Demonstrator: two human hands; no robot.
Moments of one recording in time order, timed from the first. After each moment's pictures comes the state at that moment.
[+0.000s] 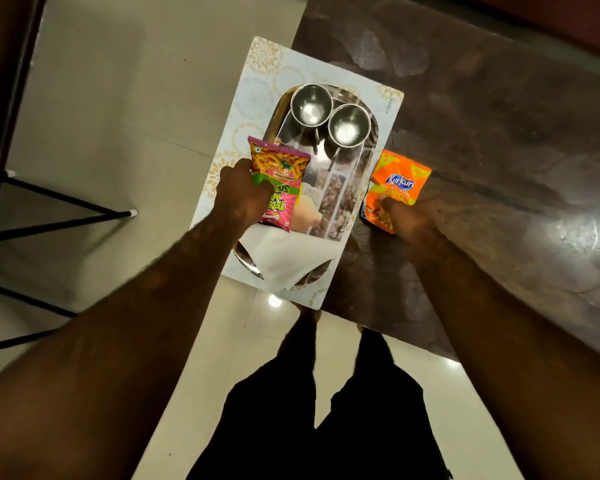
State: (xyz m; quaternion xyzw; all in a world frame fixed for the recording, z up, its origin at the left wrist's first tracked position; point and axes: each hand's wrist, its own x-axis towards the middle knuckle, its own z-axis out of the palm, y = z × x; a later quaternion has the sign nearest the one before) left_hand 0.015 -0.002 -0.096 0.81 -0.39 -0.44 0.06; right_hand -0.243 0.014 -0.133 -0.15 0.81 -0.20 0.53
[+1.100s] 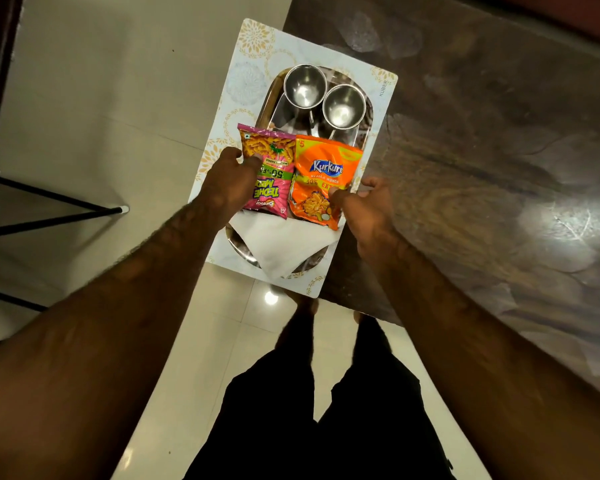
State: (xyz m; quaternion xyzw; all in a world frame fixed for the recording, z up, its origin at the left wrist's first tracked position) left_hand 0.024 0.002 -0.095 0.80 -0.32 -0.50 0.12; right_hand -0.182 0.037 -0.099 -0.18 0.78 -0.22 0.56
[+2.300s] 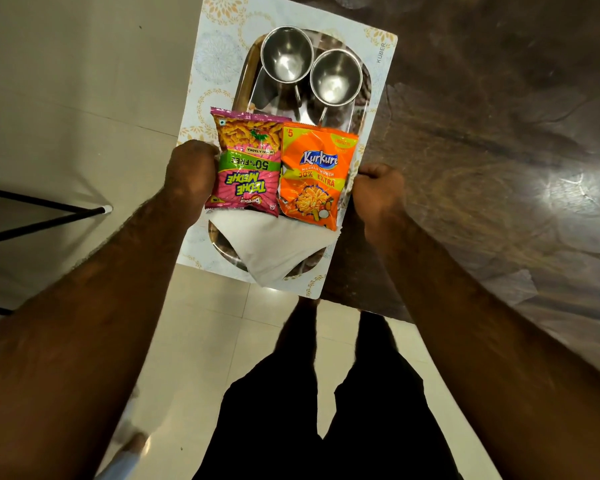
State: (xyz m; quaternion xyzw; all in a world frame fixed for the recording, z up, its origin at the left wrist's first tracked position) left_hand 0.049 -0.010 -0.139 0.82 -0.26 -0.49 0.16; right_hand -0.196 0.025 -0.147 -0.18 0.81 -0.18 0.52
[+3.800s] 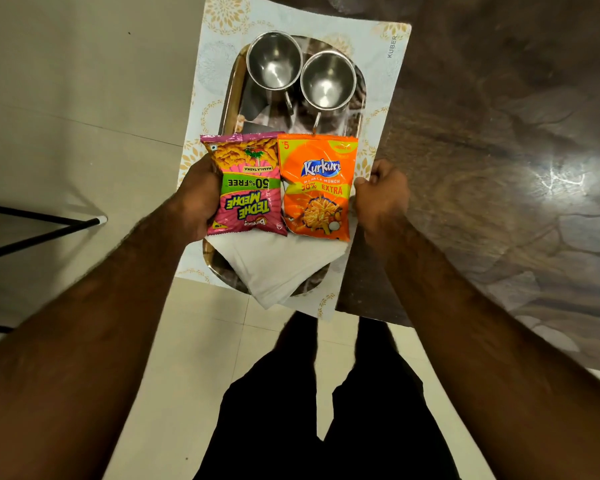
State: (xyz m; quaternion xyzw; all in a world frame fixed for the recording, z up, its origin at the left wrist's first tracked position) left_hand 0.046 -0.006 -0.150 0.69 -0.19 -0.67 0.20; right_hand -0.196 0.019 -0.165 -0.24 0.85 -0.18 0.44
